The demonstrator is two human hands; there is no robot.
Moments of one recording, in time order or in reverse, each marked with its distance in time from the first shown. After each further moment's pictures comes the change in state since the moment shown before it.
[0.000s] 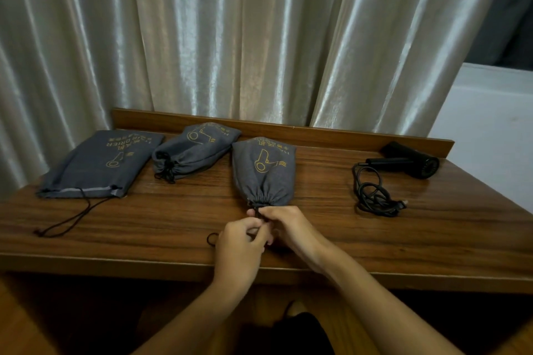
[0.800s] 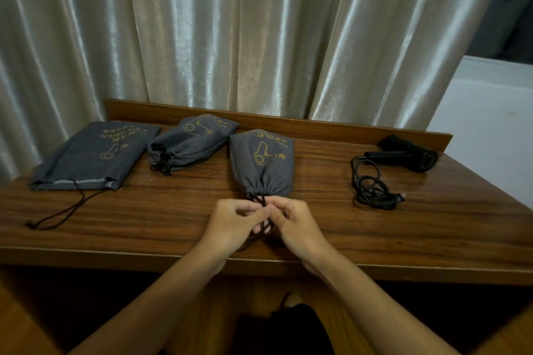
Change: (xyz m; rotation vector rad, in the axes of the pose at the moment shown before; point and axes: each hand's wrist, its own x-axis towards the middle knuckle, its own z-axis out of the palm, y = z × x) left_hand 0.024 0.007 -0.017 -0.134 -0.136 -0.107; right_hand -0.014 0.003 0.004 -0.170 0.137 -0.246
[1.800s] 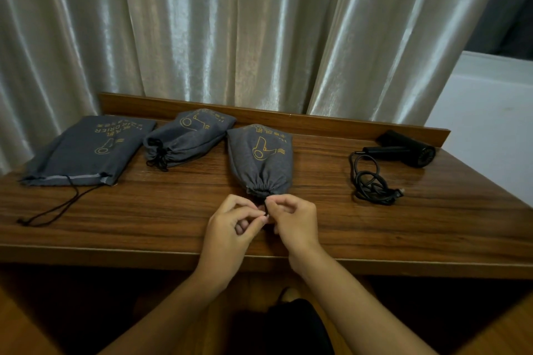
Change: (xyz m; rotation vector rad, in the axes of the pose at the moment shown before) left_hand -0.011 -0.038 0.004 0.225 0.152 0.465; right_hand -0.001 0.000 0.019 0.051 0.455 0.272
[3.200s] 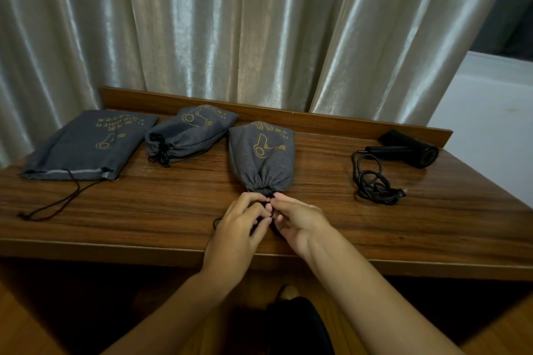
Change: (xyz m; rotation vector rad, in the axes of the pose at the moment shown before) left_hand -0.002 -0.011 0.007 0.241 -0.087 0.180; right_hand 0.011 -0.019 0.002 0.465 -0.010 0.499
